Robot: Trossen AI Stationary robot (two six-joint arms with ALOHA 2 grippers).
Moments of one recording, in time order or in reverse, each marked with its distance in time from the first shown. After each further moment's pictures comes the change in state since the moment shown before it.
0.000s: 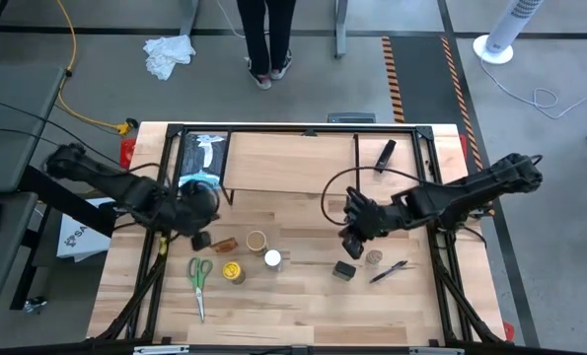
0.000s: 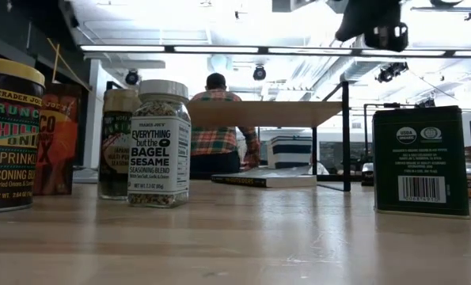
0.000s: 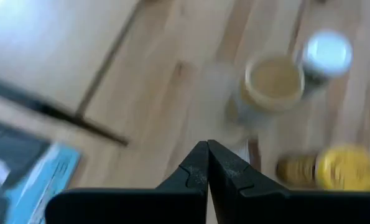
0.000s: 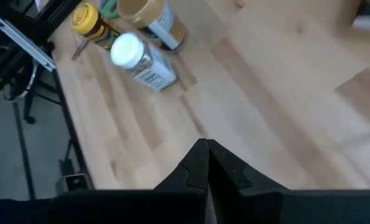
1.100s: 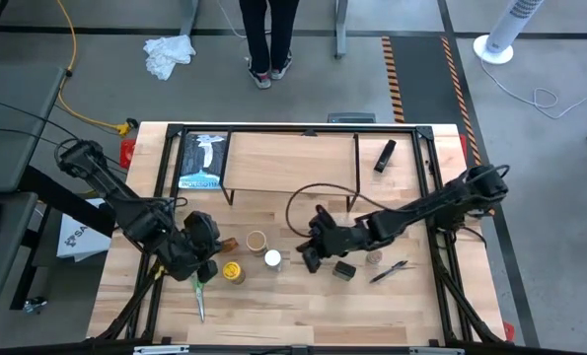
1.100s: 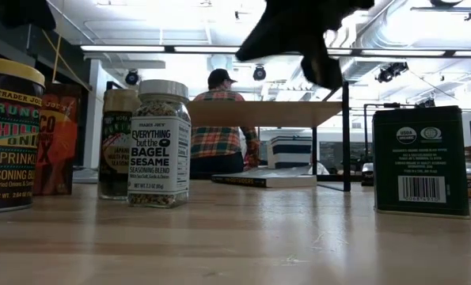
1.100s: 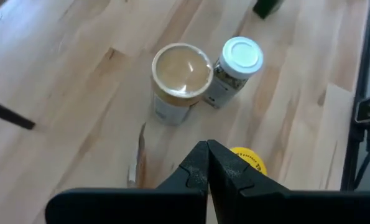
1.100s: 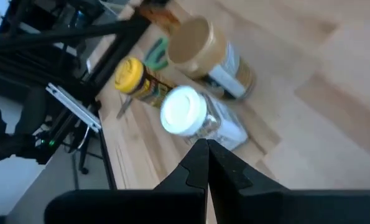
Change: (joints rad) left arm -0.271 0.180 0.013 0.174 -0.101 -0.414; right arm 0.015 0.358 -0.003 0.610 0.075 0.106
